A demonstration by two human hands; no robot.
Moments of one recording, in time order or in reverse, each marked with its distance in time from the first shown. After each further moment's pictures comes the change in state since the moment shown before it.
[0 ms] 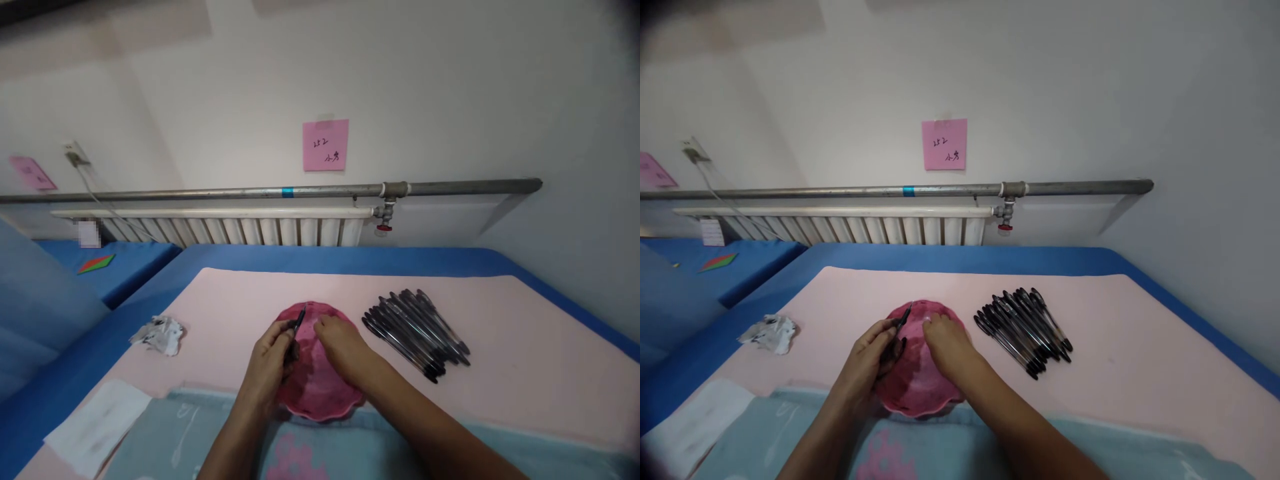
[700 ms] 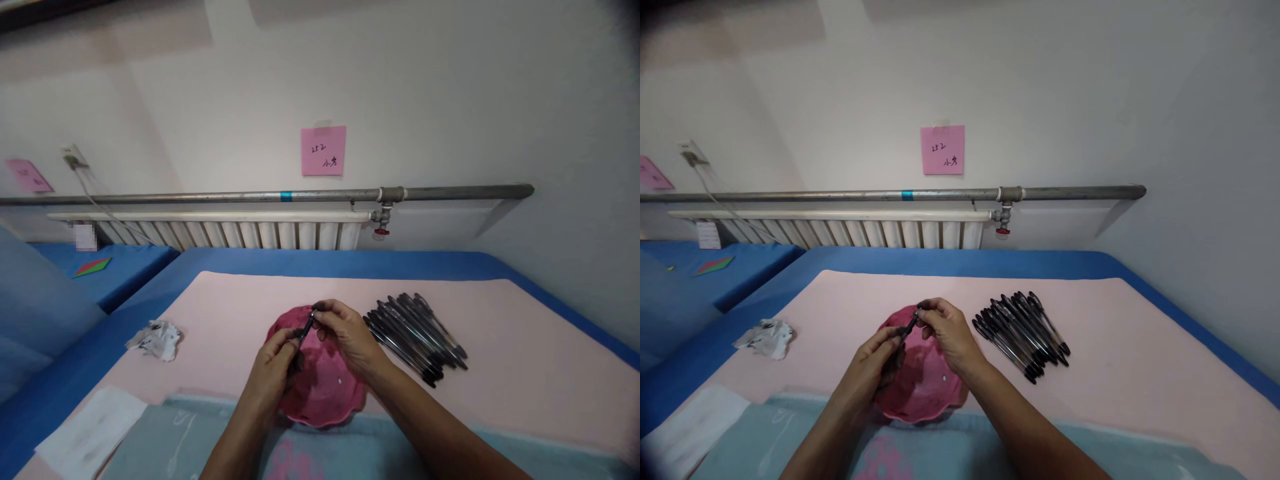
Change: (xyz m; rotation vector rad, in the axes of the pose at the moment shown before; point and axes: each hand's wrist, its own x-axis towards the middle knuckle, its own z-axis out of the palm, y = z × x) left_hand -0.007 0.006 0.008 0.062 -0.111 -0.014; right_hand 0.010 -0.016 -0.023 1.662 0.327 0.424
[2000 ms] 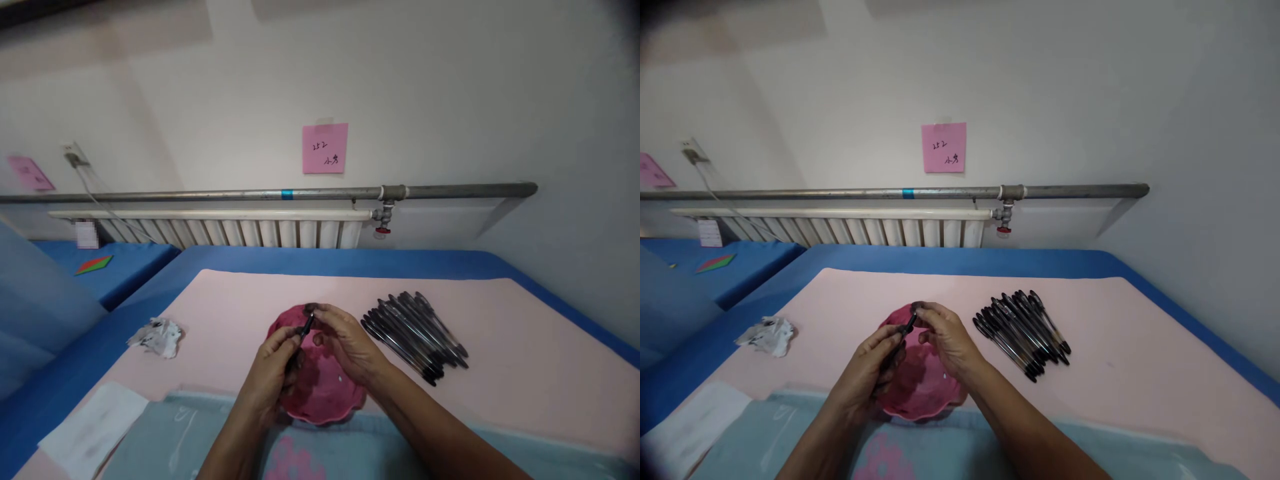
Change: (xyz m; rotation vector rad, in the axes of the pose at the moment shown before) left_hand -0.003 0.005 0.000 -0.087 -0.034 -0.100; right_hand -0.004 0.005 0.002 0.097 -0.061 0.125
